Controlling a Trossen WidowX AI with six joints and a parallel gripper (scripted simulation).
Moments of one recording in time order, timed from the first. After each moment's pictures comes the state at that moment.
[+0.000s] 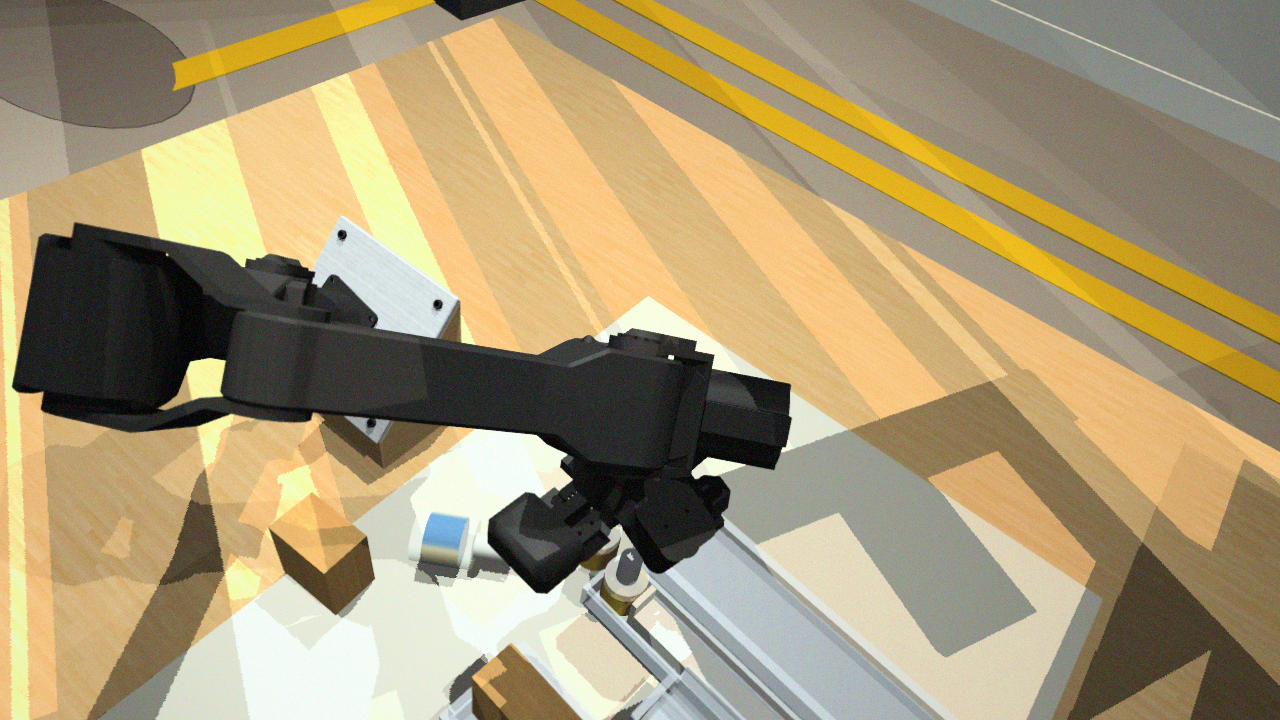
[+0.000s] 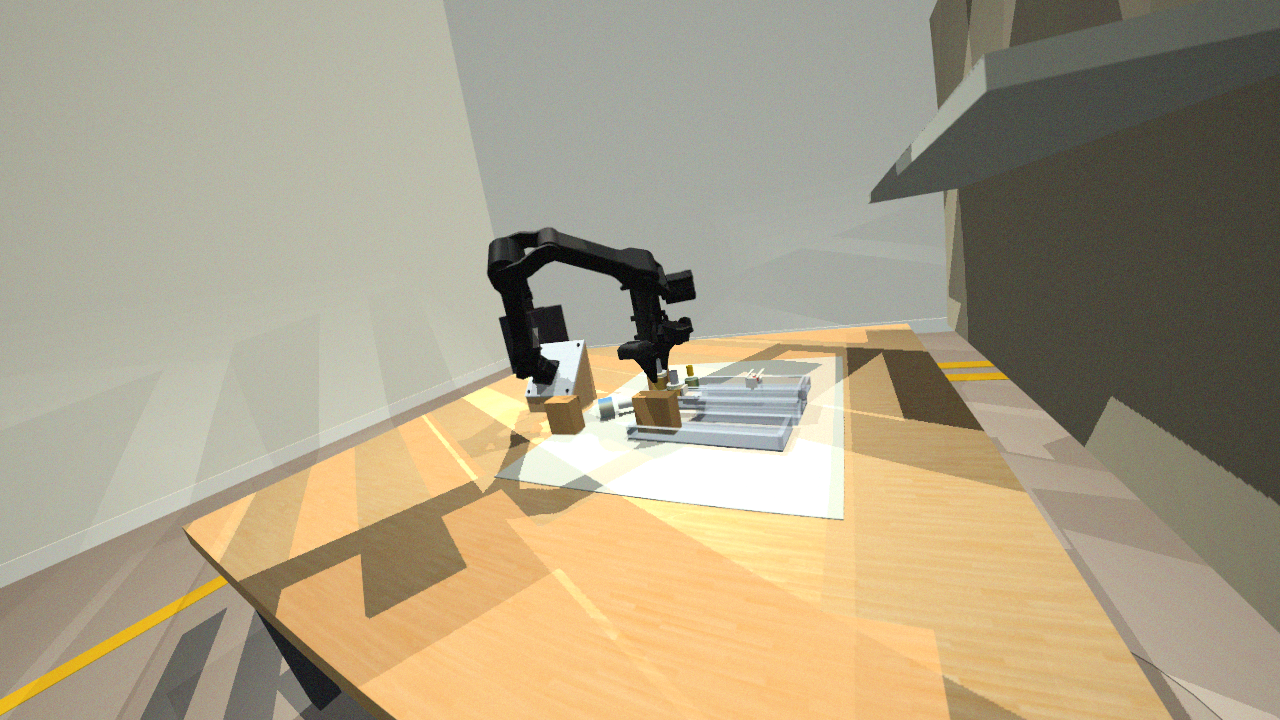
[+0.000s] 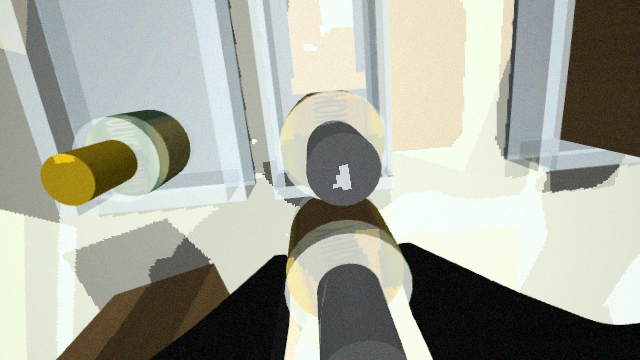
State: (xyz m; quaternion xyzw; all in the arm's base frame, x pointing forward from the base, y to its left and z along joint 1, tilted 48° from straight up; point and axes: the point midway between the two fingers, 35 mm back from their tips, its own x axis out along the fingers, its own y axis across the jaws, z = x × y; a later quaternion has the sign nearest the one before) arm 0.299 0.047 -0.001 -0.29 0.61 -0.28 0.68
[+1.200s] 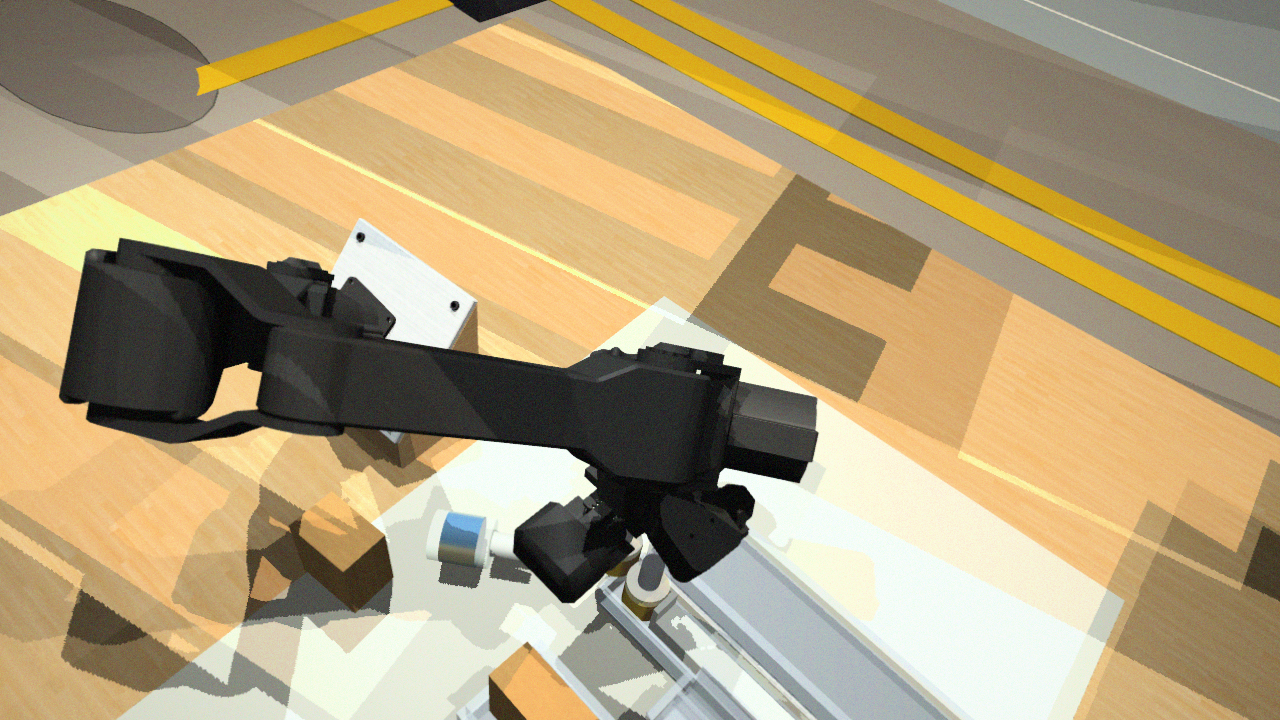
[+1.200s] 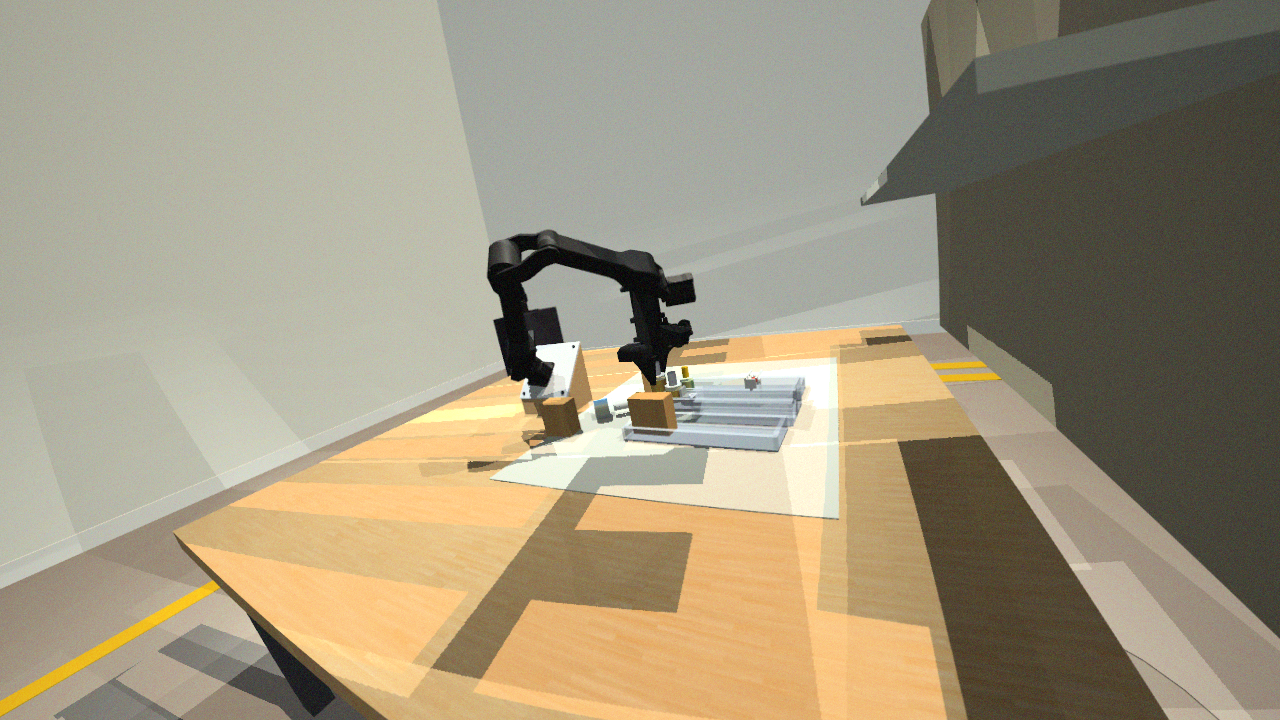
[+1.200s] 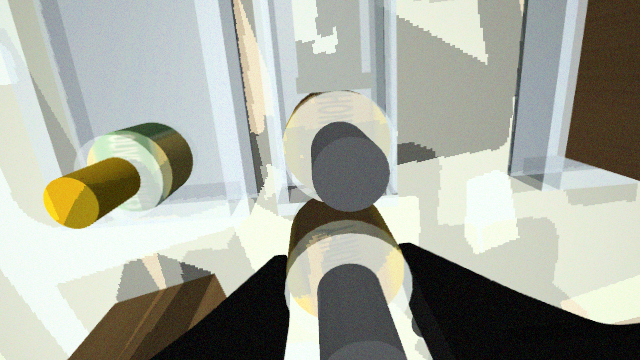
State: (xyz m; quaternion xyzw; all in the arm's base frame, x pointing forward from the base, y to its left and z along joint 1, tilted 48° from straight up) arm 0.308 0.046 -0.002 -0.29 0.62 -0.27 0.68
